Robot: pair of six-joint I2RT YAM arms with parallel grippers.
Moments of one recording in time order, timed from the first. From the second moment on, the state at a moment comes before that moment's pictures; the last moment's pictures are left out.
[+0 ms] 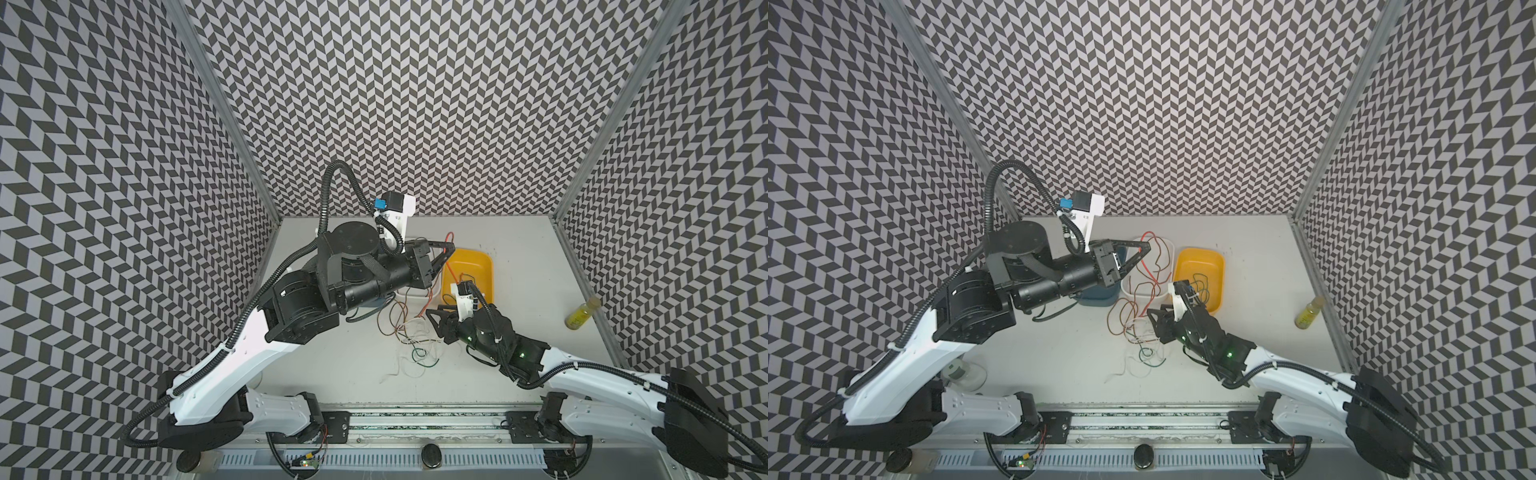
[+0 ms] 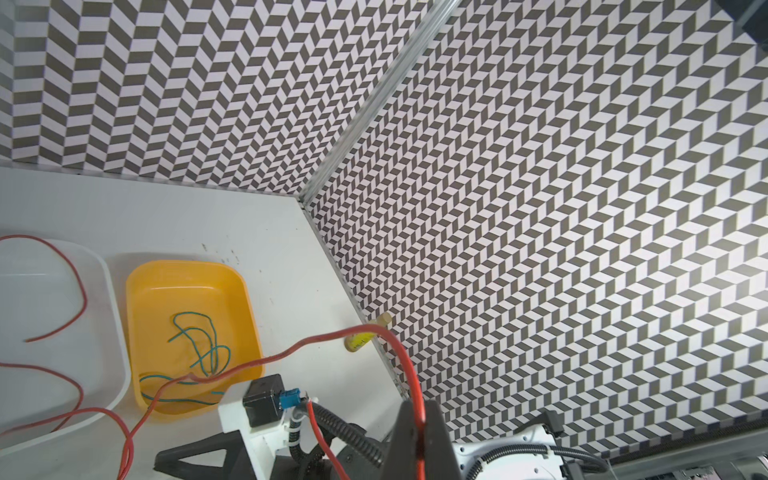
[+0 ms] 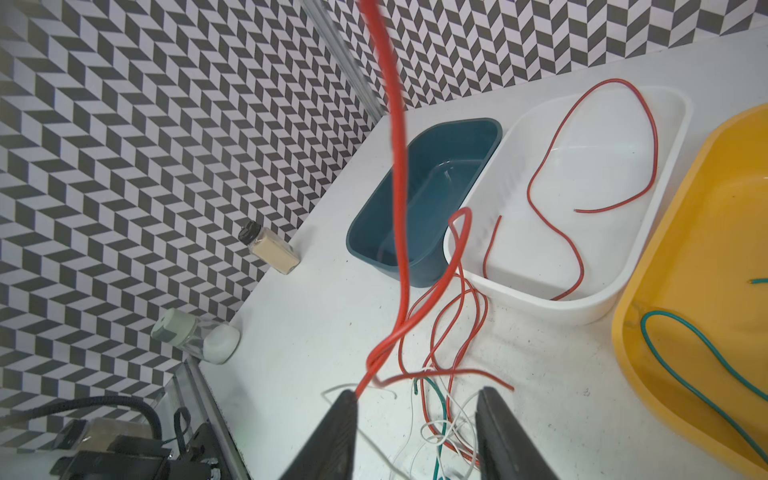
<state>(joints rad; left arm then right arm) -1.06 1.25 1.79 -0.59 0.03 -0.76 0.91 1.10 0.54 0.34 0.17 0.66</state>
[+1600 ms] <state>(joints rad) -0.63 1.44 1.48 -0.38 0.13 -0.49 0.91 0.47 0.78 -0.57 0.48 0.50</state>
